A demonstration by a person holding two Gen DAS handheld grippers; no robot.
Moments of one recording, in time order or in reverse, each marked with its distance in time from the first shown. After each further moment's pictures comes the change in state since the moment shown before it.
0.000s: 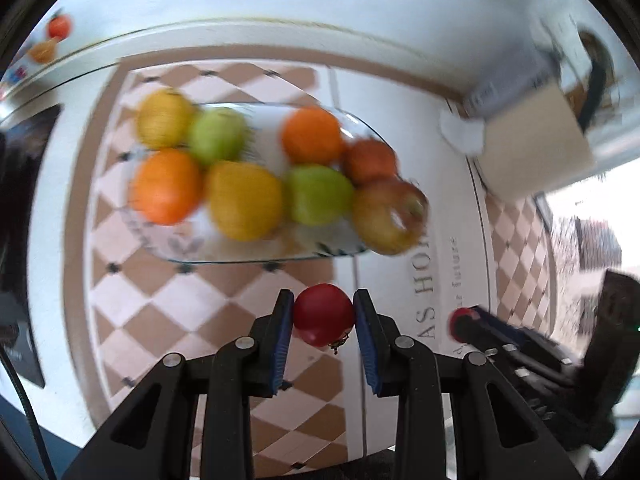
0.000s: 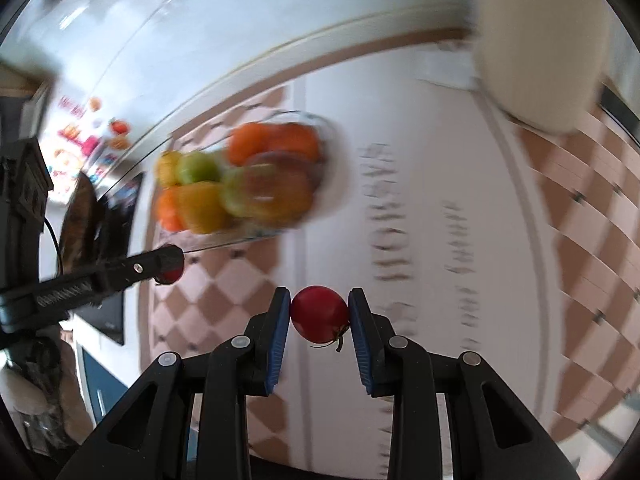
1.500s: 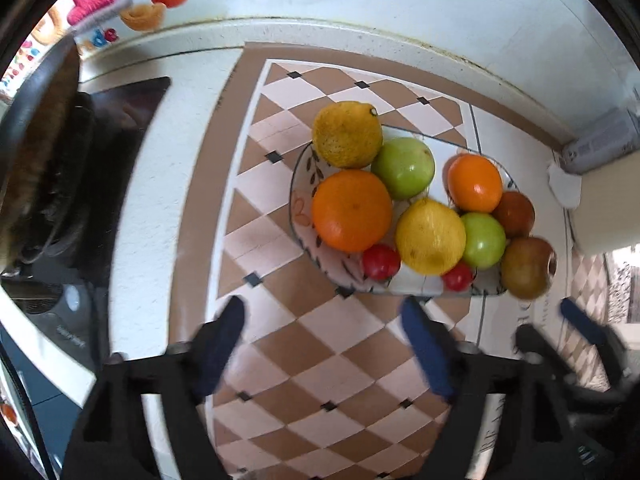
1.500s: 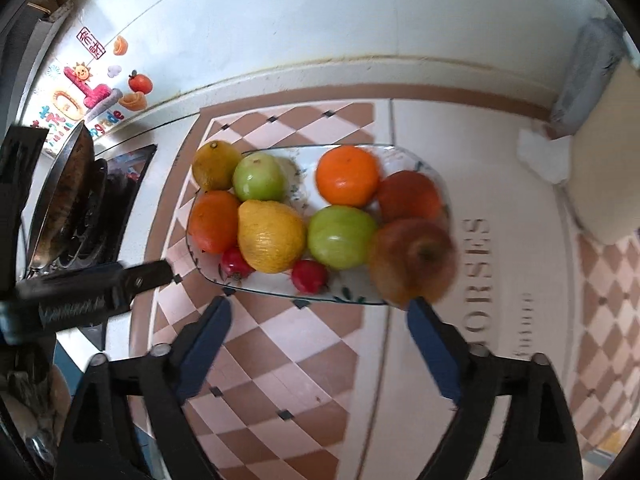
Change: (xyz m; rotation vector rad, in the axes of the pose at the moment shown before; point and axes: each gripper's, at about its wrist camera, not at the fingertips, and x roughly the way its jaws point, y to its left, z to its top) left arm -0.012 0.090 0.009 -0.121 -0.007 0.246; right arm 0.035 0.117 0.045 -0.196 -0.006 -0.157
